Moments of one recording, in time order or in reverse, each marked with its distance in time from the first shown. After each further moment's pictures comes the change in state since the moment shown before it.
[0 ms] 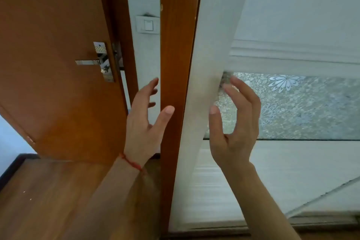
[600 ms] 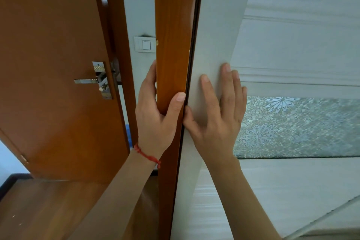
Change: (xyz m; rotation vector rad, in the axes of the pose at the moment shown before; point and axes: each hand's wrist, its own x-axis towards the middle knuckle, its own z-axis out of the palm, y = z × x) left_hand 0.046 0.027 0.019 -0.139 0.195 0.157; right_hand 0.028 0.020 0.042 -0.495 0.124 -0.238
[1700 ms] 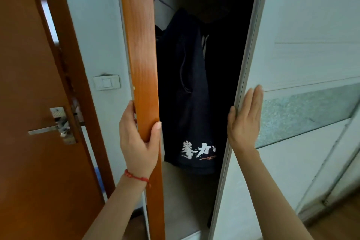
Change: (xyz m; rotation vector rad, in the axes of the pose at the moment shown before) left_hand 0.001 -0.006 0.000 0.054 0.012 0.176; right_hand -0.001 0.129 -0.049 -0.352 0.010 0.239
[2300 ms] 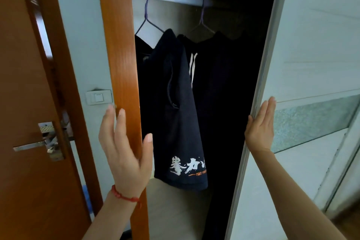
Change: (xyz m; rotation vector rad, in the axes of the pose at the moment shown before) left_hand 0.005 0.034 0.004 0.037 0.173 0.293; right_hand 0.027 0.109 0.003 -0.083 -0.059 -0.031
